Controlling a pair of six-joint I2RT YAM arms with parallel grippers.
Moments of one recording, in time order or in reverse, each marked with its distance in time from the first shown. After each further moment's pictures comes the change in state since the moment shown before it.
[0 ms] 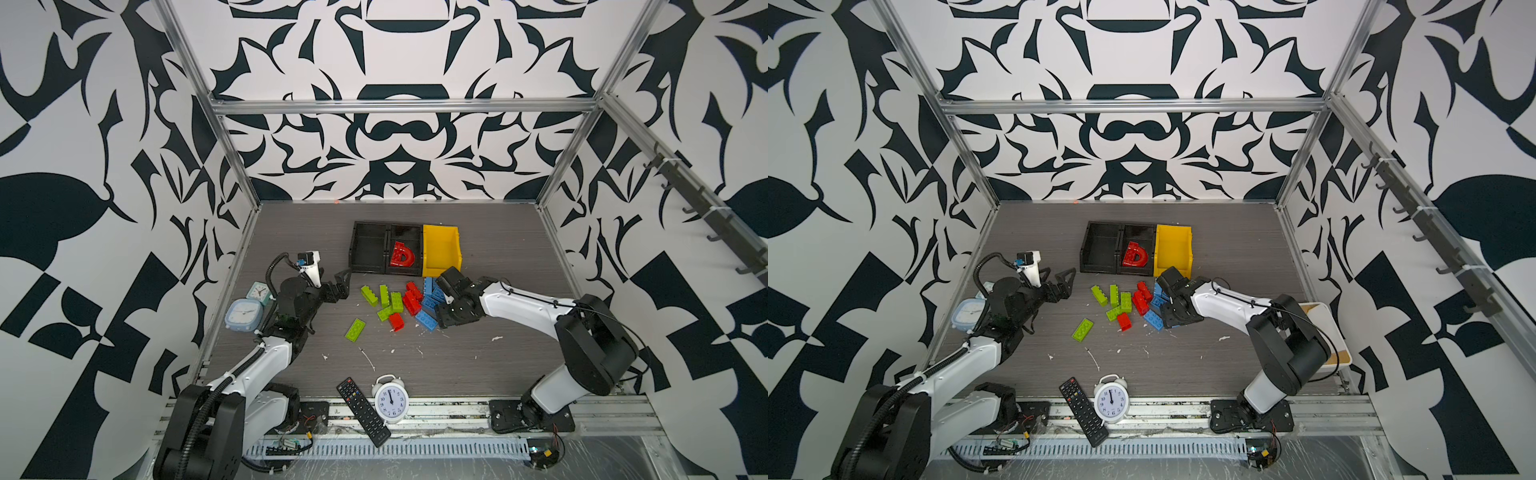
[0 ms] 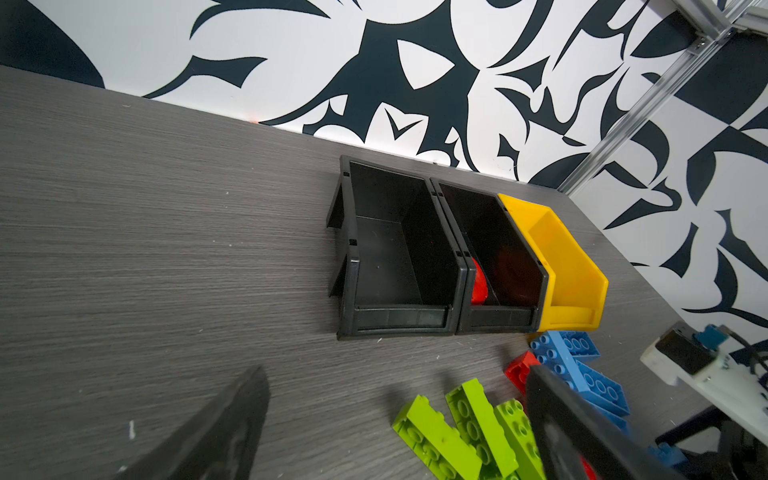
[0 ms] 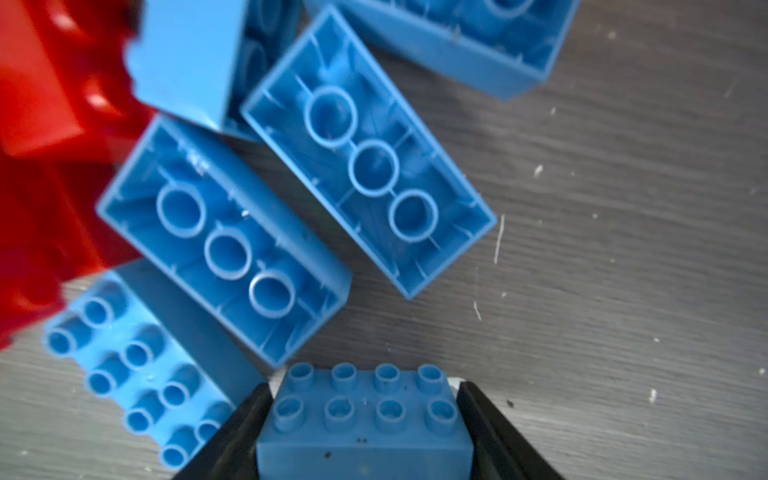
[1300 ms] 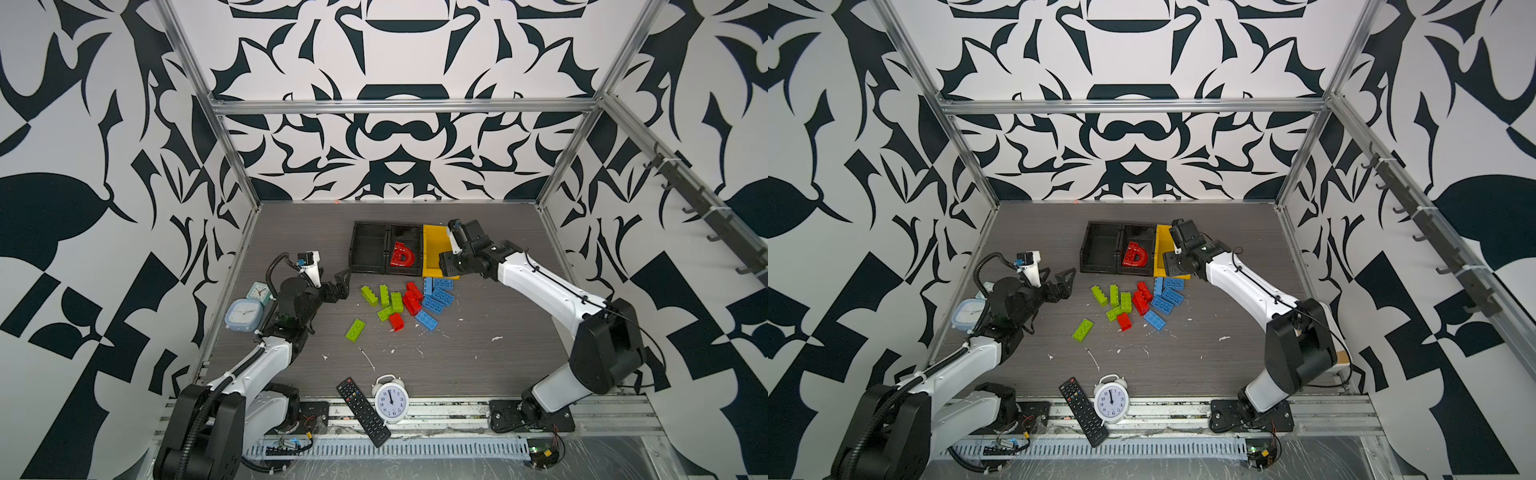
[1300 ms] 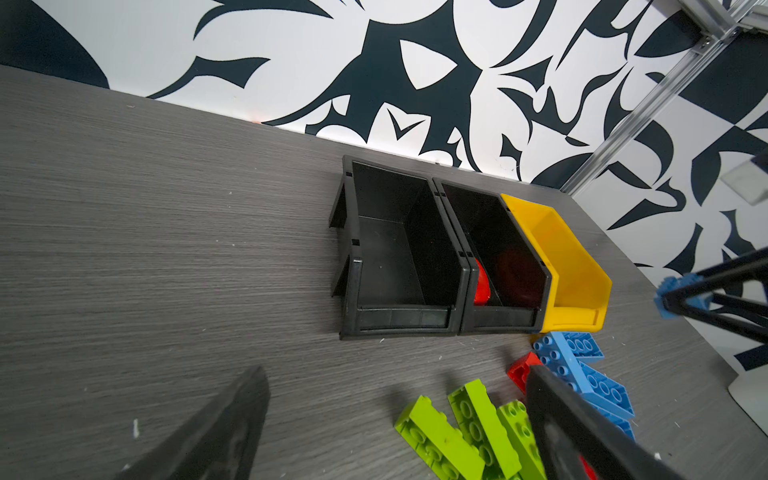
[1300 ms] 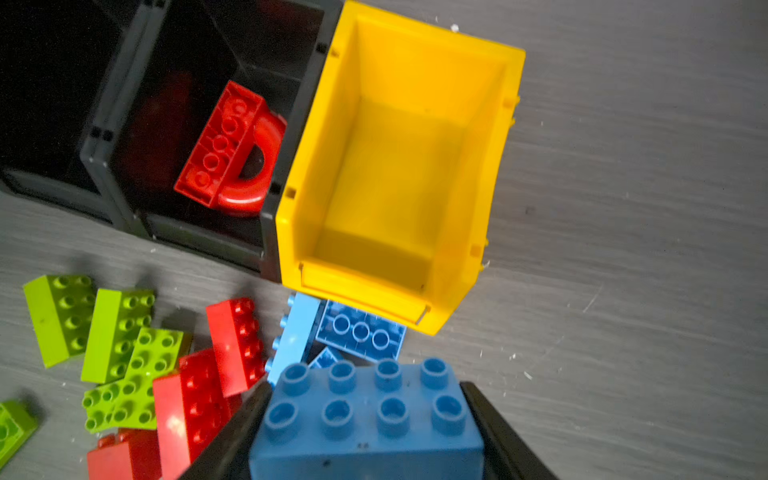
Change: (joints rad) left arm 0.000 0.002 0.000 0.000 -0.008 0.003; right arm -0.171 0.019 0.386 0.018 0.020 -0.202
